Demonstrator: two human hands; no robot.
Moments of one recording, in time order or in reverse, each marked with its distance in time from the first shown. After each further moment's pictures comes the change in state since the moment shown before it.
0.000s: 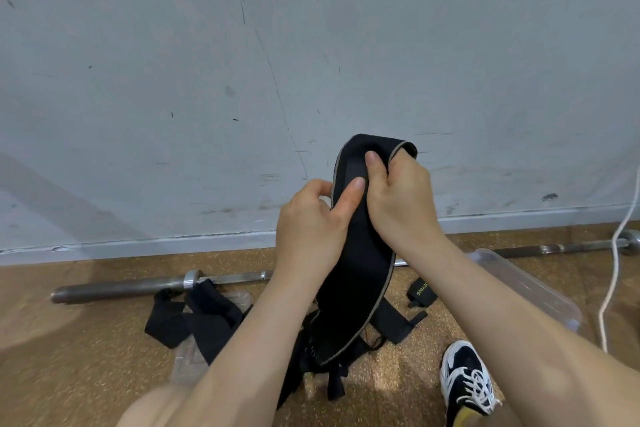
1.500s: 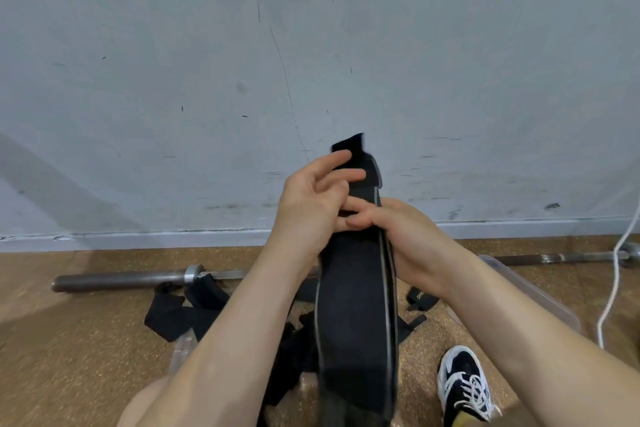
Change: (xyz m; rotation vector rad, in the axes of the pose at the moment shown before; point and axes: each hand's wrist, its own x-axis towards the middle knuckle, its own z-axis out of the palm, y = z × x) left_hand 0.002 0.017 -0.026 -0.666 -0.230 -0.169; right_hand -0.026 0.003 -0.009 0.809 -0.773 0.540
